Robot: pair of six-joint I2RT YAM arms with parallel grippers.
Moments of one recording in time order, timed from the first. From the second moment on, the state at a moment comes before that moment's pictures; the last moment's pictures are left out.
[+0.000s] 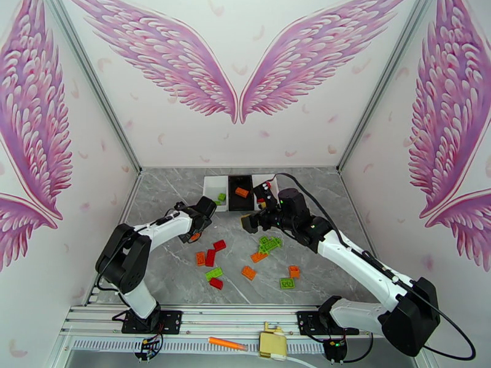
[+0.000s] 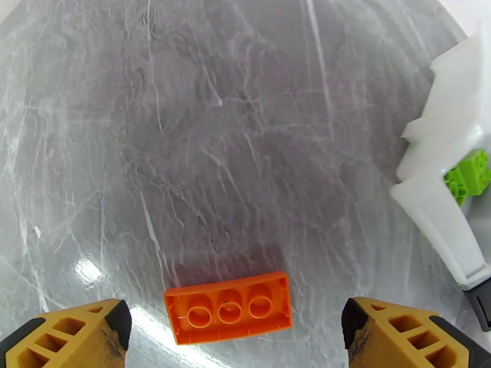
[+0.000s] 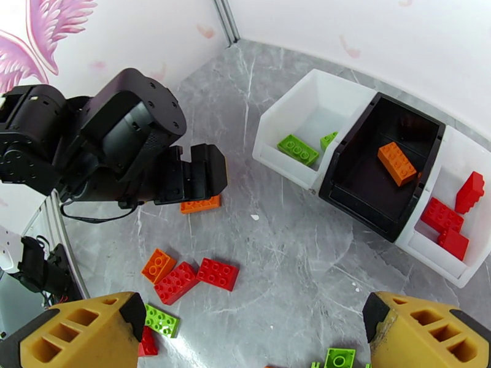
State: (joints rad) left arm -0.50 1.75 1.10 -0.66 -0.41 -1.22; right arm 0.58 1.24 1.00 -0.29 -0.29 0.10
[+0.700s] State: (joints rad) left arm -0.47 1.86 1.13 -0.67 -0.32 -1.21; right arm 0.58 1.24 1.00 -0.29 -0.28 0.10
